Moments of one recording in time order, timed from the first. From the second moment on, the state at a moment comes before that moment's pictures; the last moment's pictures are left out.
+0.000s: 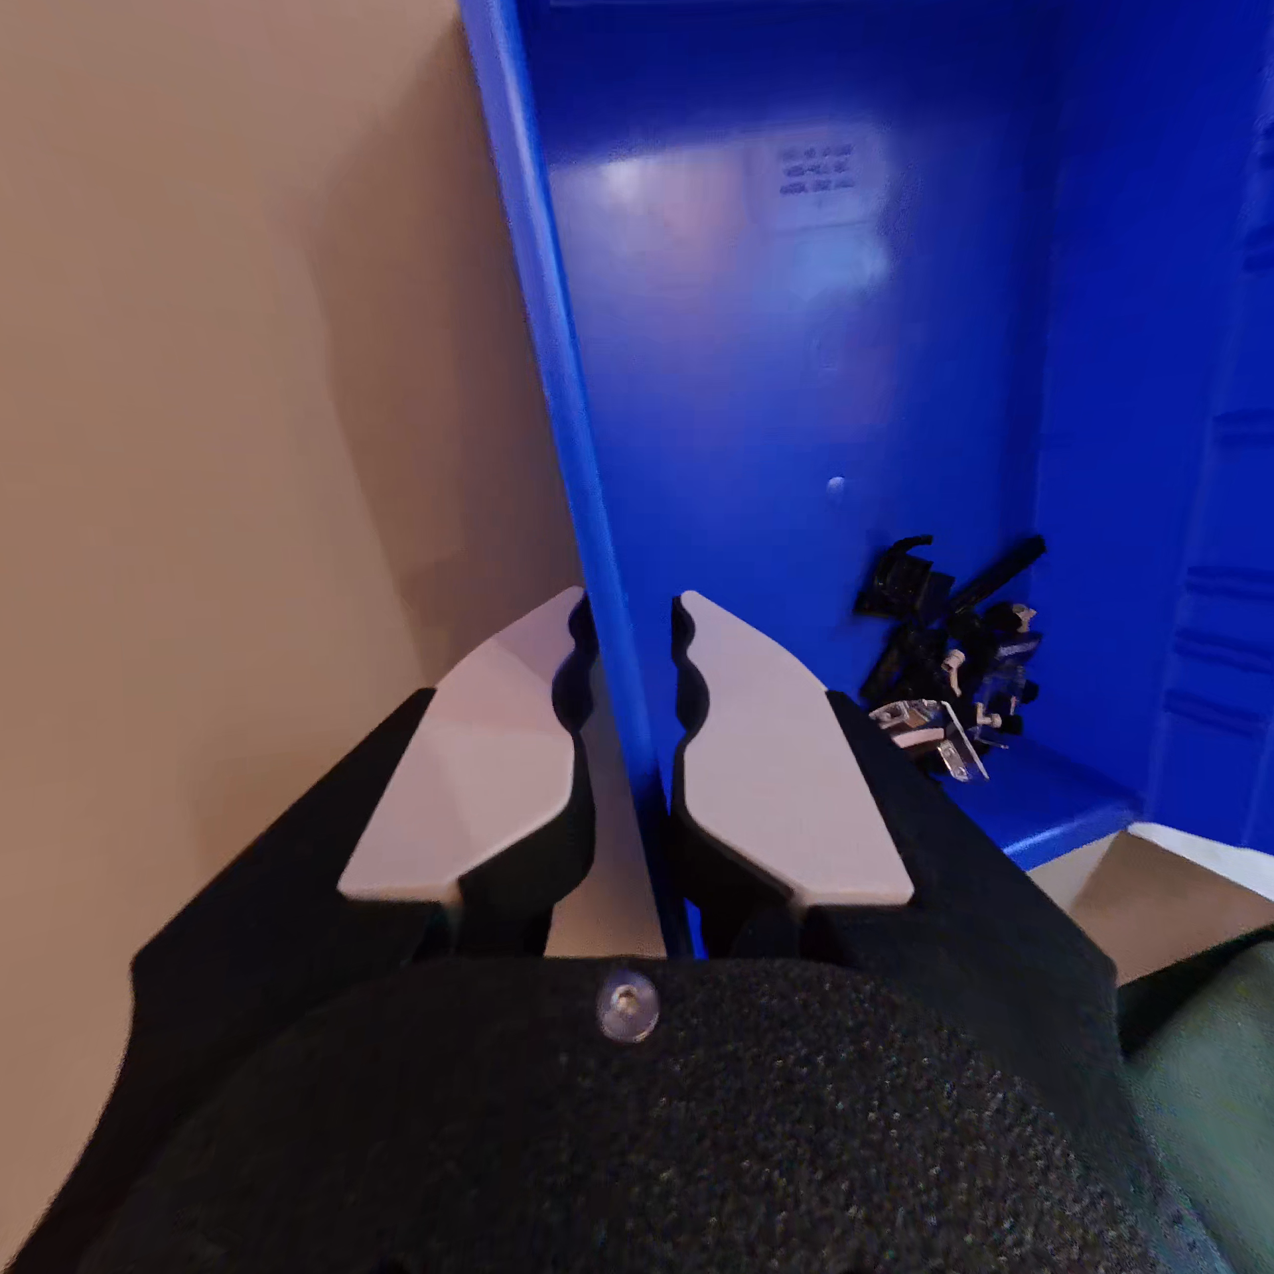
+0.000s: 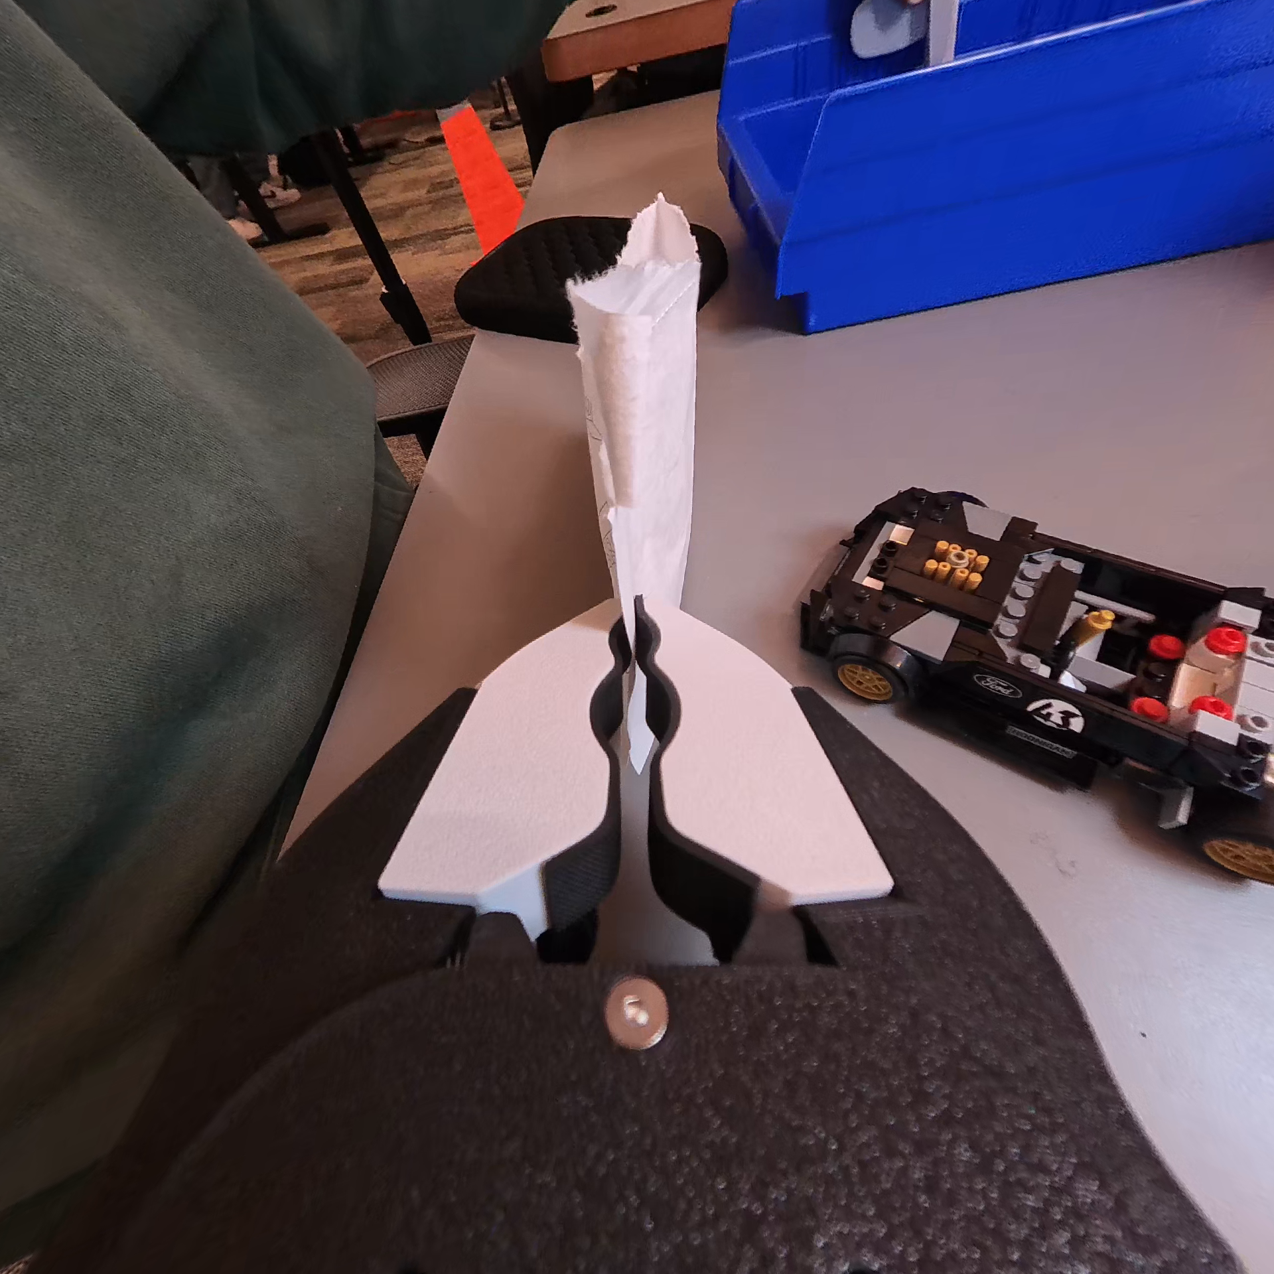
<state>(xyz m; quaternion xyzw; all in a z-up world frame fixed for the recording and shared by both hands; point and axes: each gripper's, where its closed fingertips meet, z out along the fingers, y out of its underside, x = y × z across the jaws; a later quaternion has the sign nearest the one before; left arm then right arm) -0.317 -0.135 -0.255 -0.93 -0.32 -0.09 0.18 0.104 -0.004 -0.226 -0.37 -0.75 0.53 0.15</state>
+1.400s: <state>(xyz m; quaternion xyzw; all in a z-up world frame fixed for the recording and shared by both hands) 0.035 -0.071 -0.245 -0.84 0.34 -0.16 0.40 0.119 0.009 -0.236 -0.34 -0.79 0.49 0.15</state>
